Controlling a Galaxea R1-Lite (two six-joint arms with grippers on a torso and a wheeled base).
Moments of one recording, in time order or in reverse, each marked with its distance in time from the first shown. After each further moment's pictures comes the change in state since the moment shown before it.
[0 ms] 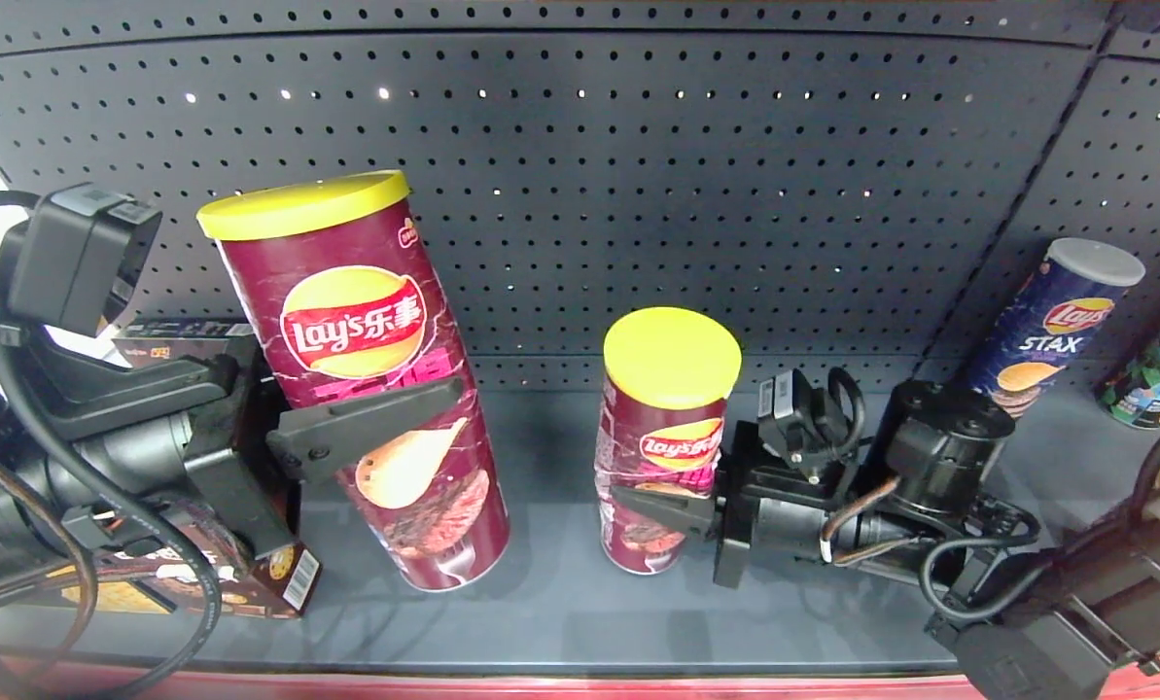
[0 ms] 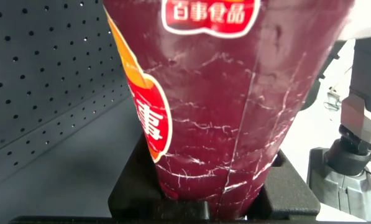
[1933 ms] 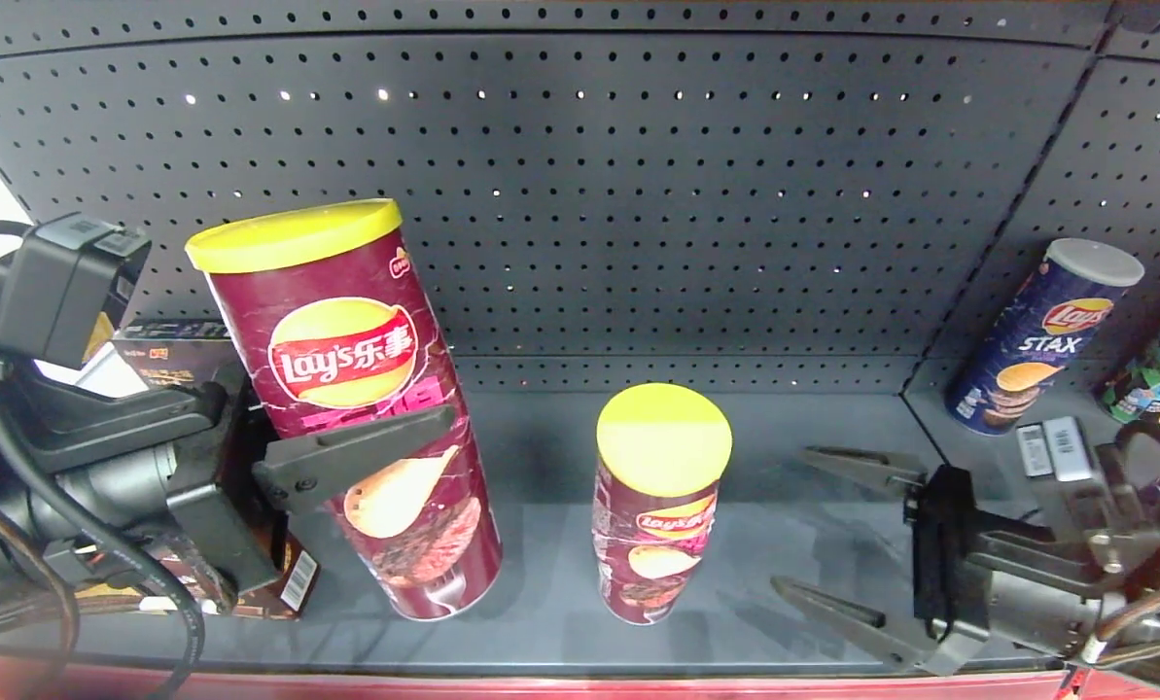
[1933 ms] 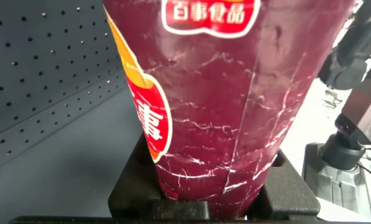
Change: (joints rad) left arm 0.000 -0.033 0.049 0.003 0.000 -0.002; right arm -0.159 -0.374 0.419 -0.056 -0.016 -0.008
